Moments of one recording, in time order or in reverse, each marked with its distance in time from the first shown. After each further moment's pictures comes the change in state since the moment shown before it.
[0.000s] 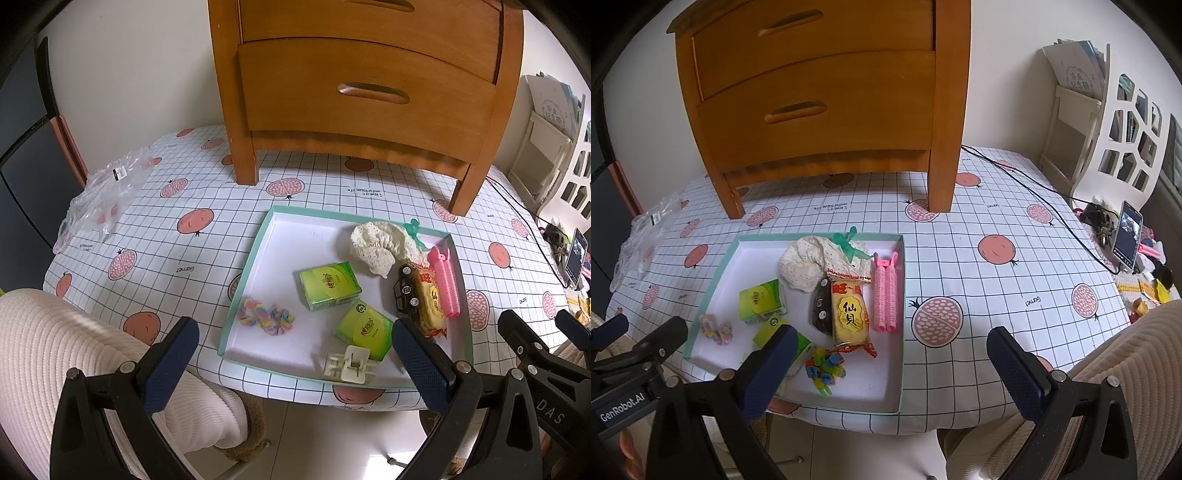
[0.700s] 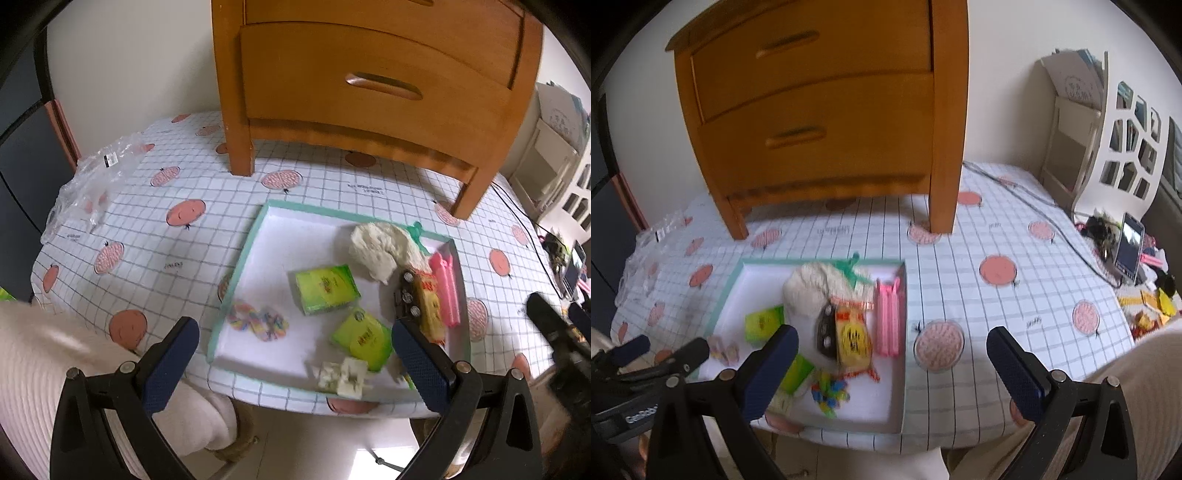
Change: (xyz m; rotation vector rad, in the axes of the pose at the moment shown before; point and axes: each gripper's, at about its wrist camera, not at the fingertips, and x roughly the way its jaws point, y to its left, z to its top) left arm 0.023 0.006 0.017 -0.042 0.045 -0.031; right arm -0.007 -0.003 0.023 0.020 -0.070 0.021
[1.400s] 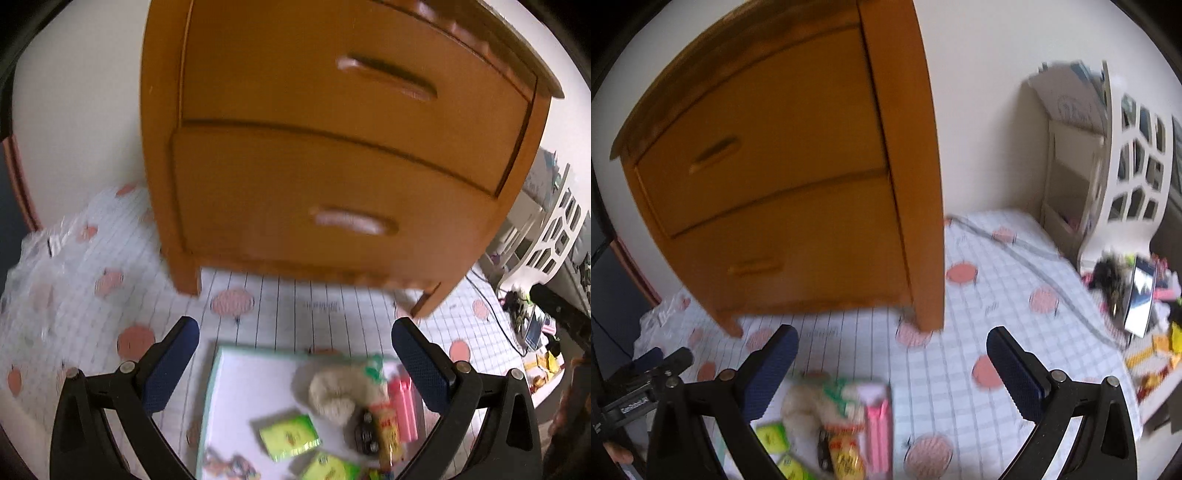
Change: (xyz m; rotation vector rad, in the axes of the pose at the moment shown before) left arm 0.010 0.000 0.142 0.051 -0.193 -0.228; right arm 0.027 -0.050 0.140 0.109 -0.123 0.029
